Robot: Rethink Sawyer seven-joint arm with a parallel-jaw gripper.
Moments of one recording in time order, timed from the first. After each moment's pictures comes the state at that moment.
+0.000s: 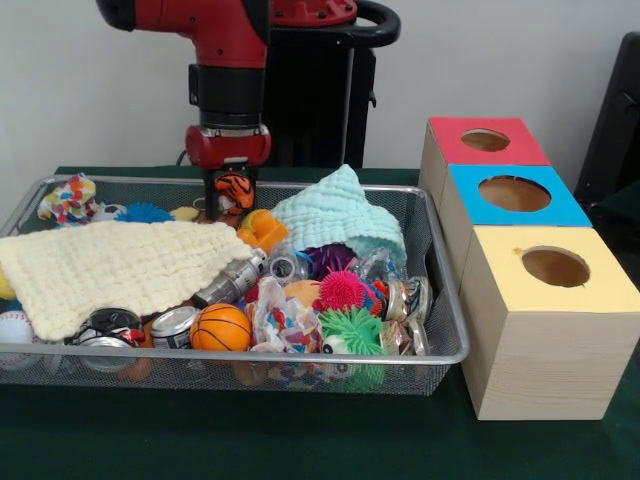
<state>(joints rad) -0.49 -0.53 -0.05 1.93 -0.92 -0.18 1.57</state>
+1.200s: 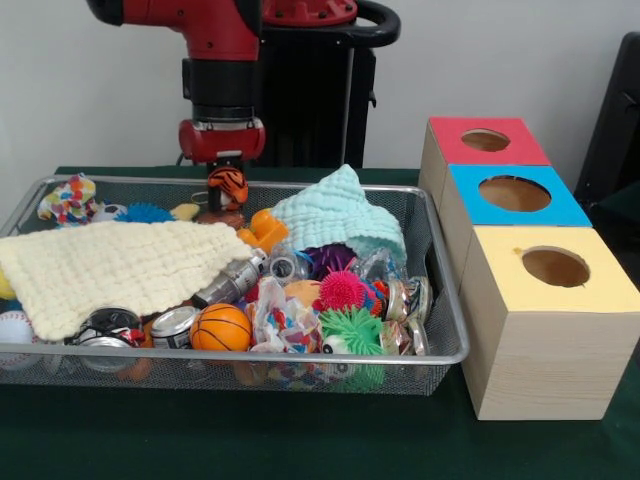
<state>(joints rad) -0.60 -0.59 0.04 1.98 -0.93 -0.13 1.57</state>
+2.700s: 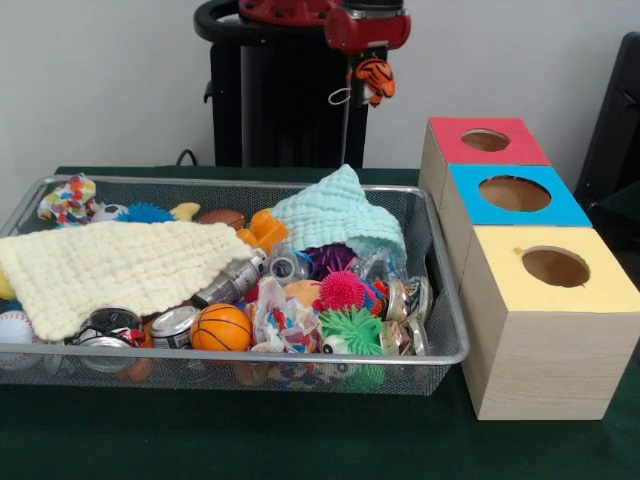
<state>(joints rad) -0.34 -1.06 0.25 2.34 -0.59 0.19 1.57</state>
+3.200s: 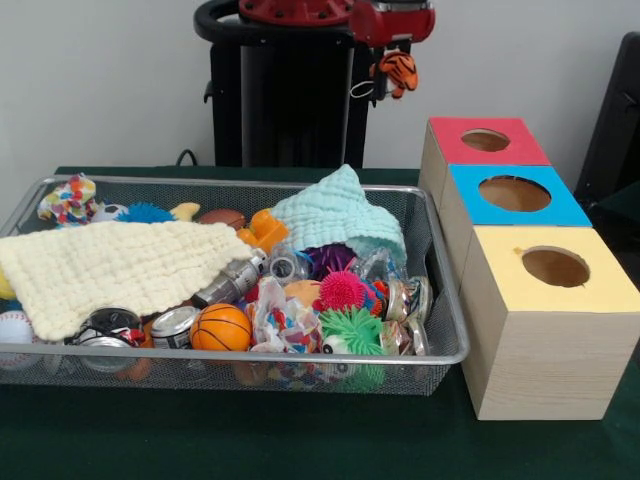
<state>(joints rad) -0.19 -1.06 0.15 2.35 -0.51 0.19 1.58</state>
